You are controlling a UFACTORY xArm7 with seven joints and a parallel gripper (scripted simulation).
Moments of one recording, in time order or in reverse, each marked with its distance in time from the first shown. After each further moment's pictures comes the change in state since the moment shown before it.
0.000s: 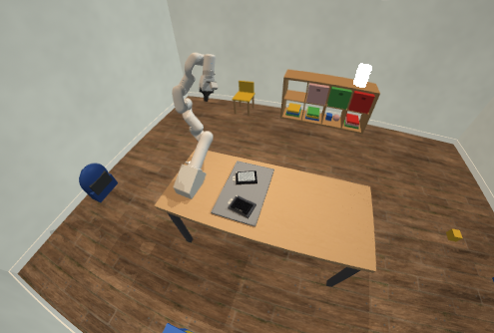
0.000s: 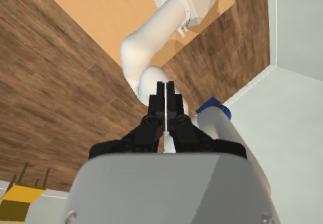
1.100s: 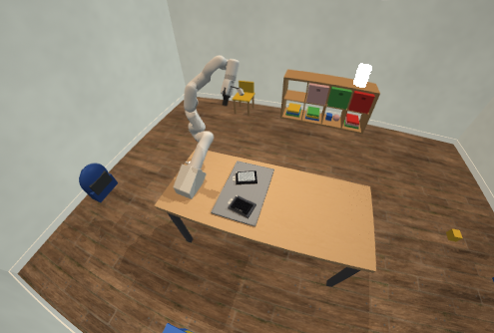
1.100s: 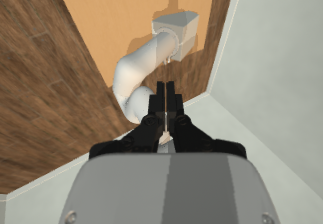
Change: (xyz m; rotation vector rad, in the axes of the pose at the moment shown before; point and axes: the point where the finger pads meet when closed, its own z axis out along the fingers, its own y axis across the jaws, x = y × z) arm 0.095 -0.095 0.012 -0.111 -0.028 -0.506
